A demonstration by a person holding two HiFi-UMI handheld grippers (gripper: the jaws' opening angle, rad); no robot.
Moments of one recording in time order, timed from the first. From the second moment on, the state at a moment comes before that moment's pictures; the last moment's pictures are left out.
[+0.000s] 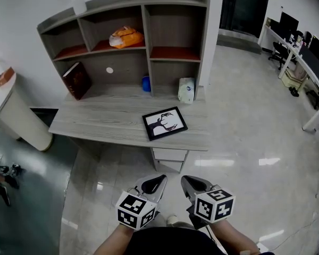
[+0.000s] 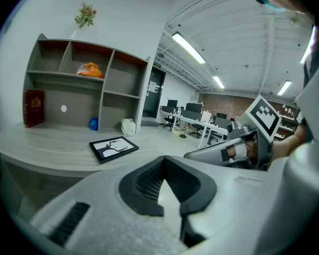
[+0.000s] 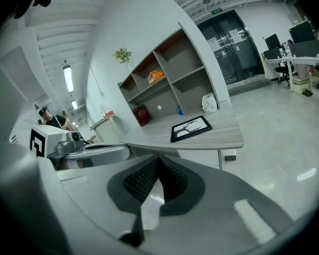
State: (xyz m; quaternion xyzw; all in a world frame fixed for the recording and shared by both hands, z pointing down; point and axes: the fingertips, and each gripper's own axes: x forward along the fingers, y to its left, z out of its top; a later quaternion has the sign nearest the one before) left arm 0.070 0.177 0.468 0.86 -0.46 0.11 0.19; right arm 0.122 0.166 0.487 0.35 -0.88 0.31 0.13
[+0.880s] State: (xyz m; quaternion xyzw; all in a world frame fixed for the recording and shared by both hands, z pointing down) left arm 0.076 0.116 0.480 0.88 -0.43 0.13 0.18; right arm 0.129 0.110 0.499 0.38 -0.86 0.32 0.12
